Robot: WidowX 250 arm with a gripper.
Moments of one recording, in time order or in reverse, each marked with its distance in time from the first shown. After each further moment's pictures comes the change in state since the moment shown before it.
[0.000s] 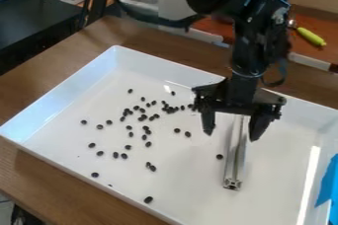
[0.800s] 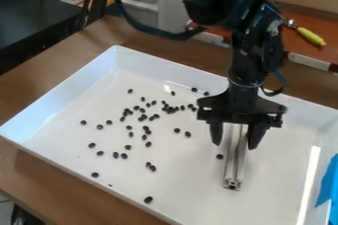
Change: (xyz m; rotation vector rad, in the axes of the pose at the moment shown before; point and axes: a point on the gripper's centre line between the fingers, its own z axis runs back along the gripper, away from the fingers) arm -0.002 -0.005 -0.018 -0.038 0.039 0.005
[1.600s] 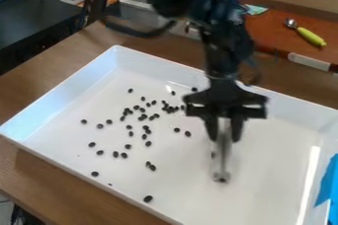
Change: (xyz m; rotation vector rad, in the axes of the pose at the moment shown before) arm 0.019 0.044 -0.006 -0.060 0.026 0.009
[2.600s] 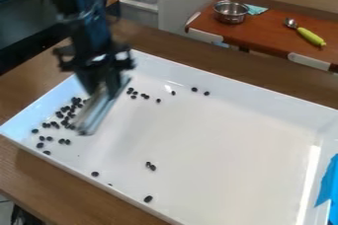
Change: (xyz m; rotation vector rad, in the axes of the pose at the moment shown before) arm -0.005 0.109 0.080 -0.129 0.000 -0.098
